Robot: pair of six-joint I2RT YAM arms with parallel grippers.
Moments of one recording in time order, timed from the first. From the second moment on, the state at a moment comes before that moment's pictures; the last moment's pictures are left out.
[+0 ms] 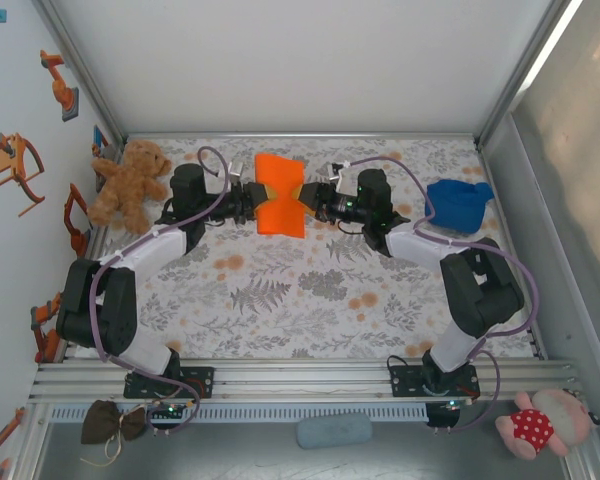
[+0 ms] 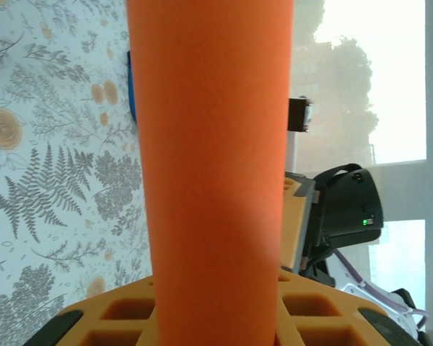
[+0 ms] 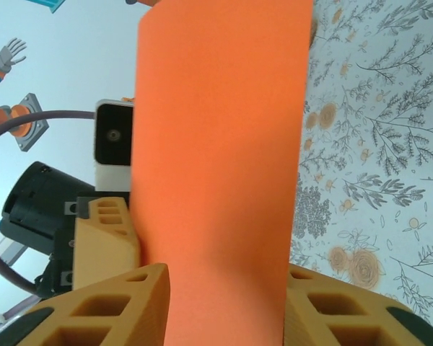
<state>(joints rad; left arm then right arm) -0.33 1.54 0.91 0.33 1.01 -1.14 0.50 1.67 0.96 0.55 -0.75 1.16</state>
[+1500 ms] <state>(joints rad) -0.31 1.52 0.74 -0.10 0.62 -0.85 0.60 1.86 1.05 0.21 -0.63 0.99</state>
